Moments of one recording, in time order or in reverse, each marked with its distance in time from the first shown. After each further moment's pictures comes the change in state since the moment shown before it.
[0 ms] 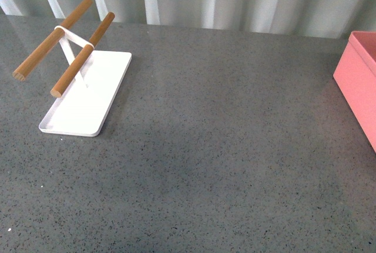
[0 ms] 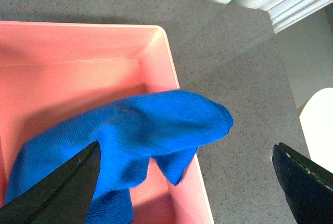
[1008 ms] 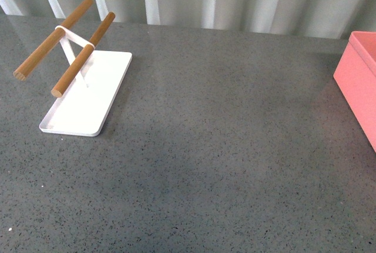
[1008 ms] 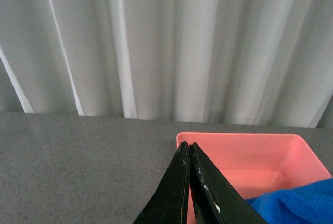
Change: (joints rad) left arm 0.000 0.000 0.000 0.000 0.000 0.000; right arm 0.121 -0.465 -0.925 1.154 -0.485 0.279
